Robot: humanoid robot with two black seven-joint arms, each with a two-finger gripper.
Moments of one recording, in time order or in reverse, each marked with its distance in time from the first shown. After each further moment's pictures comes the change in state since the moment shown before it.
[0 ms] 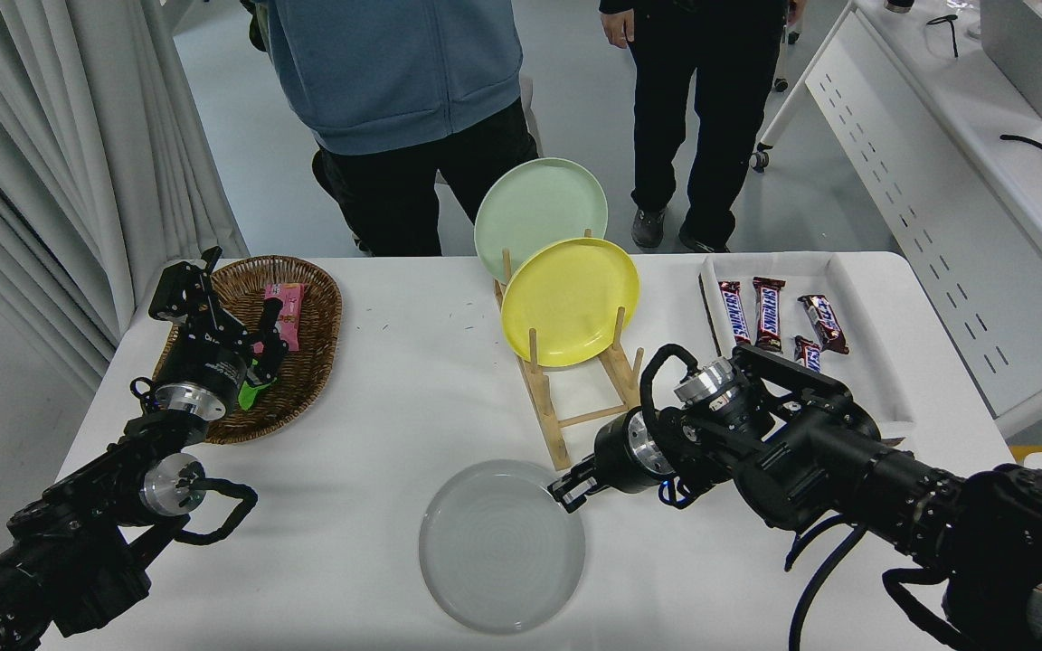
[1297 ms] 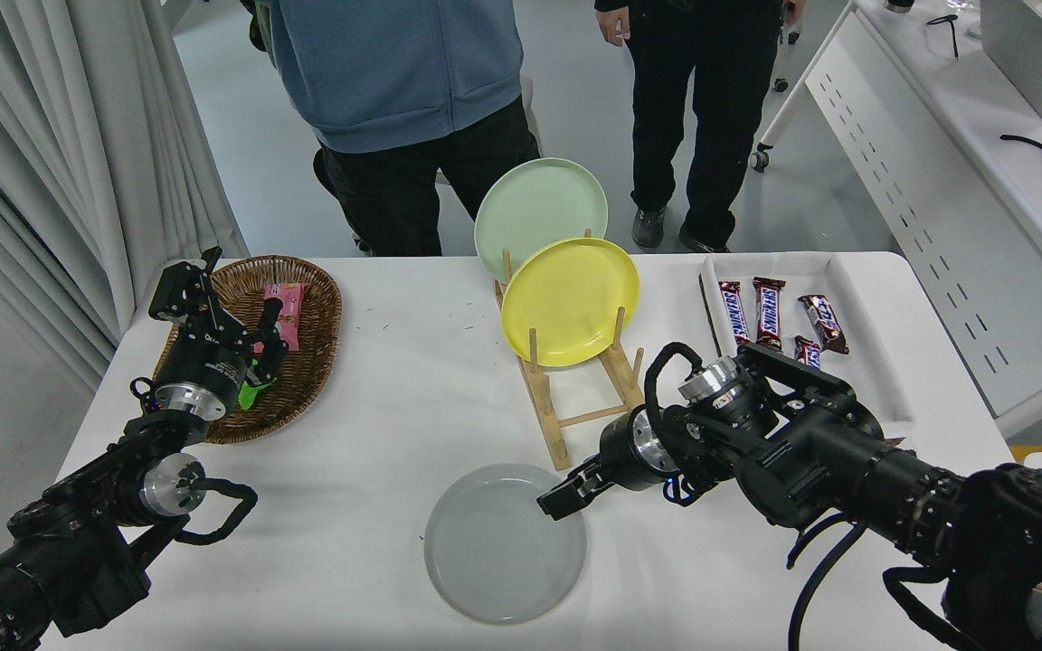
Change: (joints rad) left arm 0.000 0.000 0.000 0.000 0.000 0.000 0.000; right arm 0.003 -0.001 0.006 0.003 0.002 0.000 -0.009
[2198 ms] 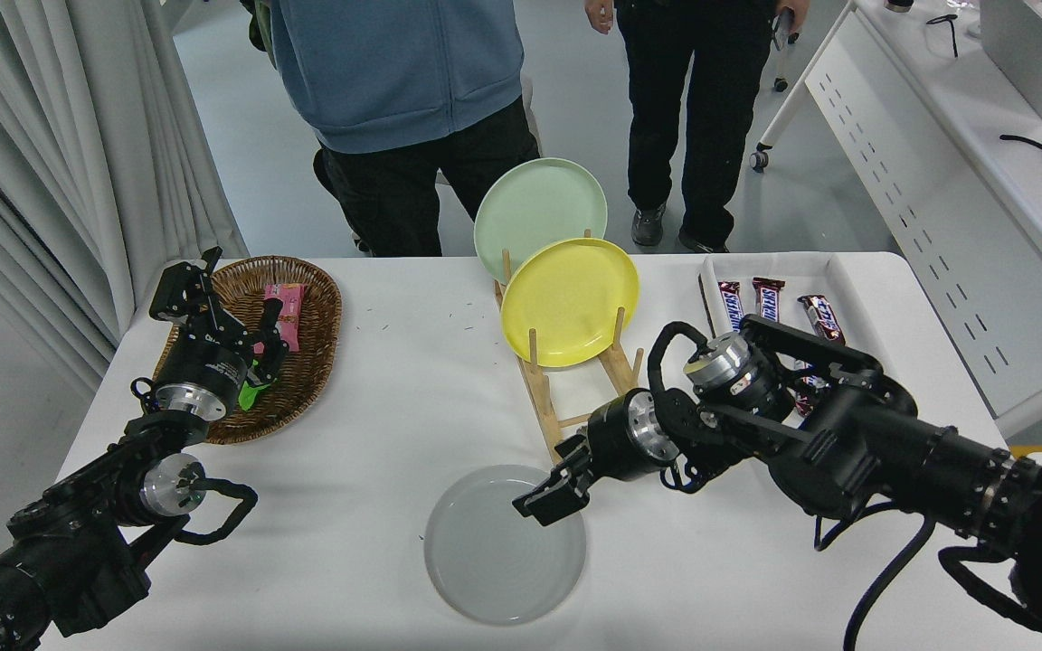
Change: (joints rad) left arm 0.000 0.000 0.000 0.000 0.000 0.000 0.000; right arm 0.103 -0.217 0.035 0.370 -0.089 0.000 -0.045
